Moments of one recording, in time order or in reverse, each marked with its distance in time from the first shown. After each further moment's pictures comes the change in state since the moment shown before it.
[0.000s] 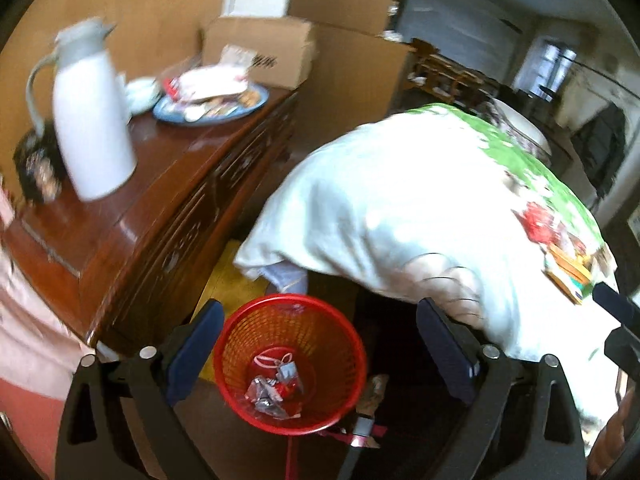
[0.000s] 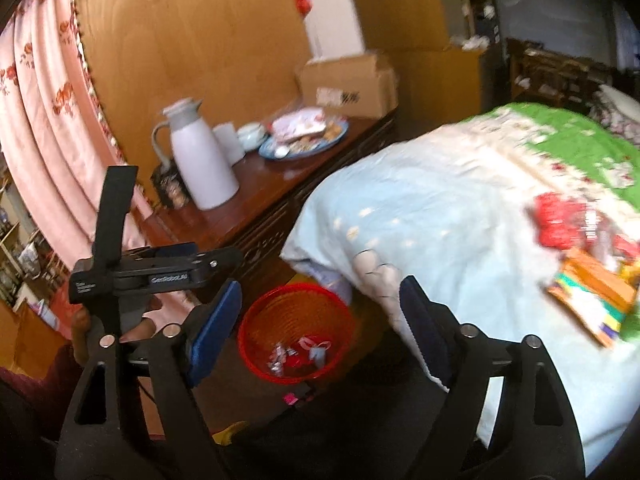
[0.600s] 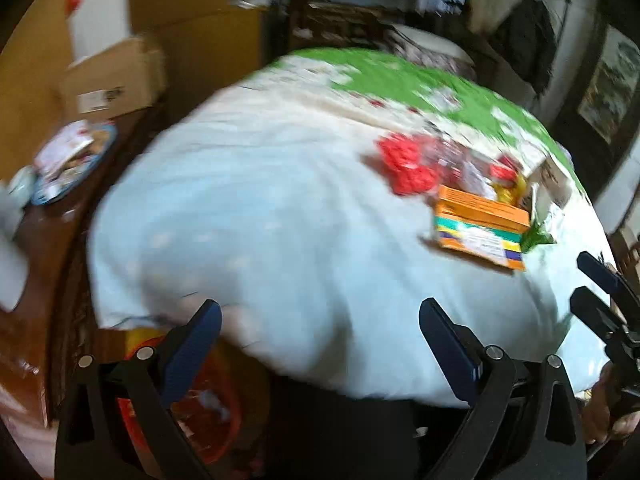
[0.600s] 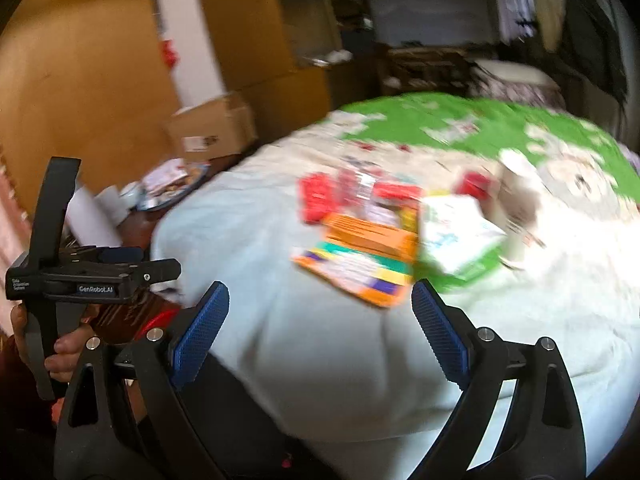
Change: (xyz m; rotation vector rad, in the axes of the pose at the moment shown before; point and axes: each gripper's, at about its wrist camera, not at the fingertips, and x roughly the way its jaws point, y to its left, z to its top) left arm 0.080 -0.216 0.012 0.340 0.158 -0.155; right arm -0.064 -0.184 -0.050 0.272 -0.077 -0.328
